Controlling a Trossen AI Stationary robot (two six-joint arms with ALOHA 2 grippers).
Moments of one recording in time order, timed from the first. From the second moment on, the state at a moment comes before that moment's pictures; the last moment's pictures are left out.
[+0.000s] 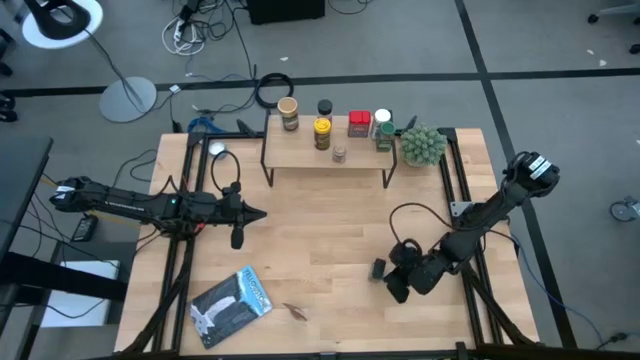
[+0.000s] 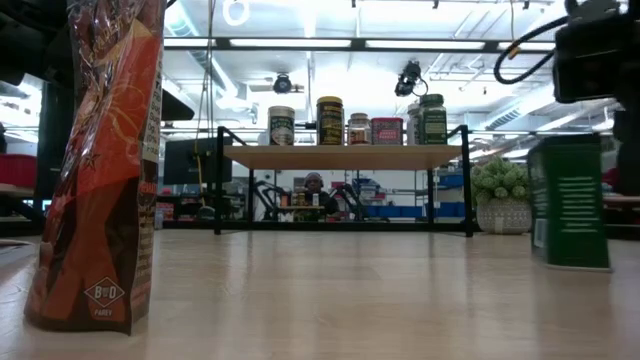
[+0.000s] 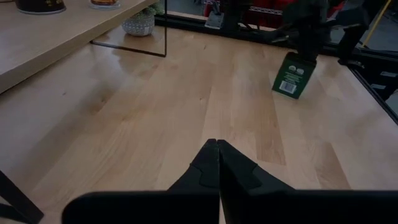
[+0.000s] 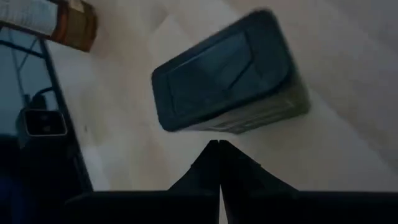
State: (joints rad) left arm -0.10 0.62 0.24 0.06 -0.20 -0.21; right arm 0.71 1.38 0.59 -0.11 0.33 1.36
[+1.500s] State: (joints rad) left arm -0.10 0.62 0.24 0.11 -0.18 -0.19; right arm 0.48 1.59 0.61 0.25 0.14 1.33
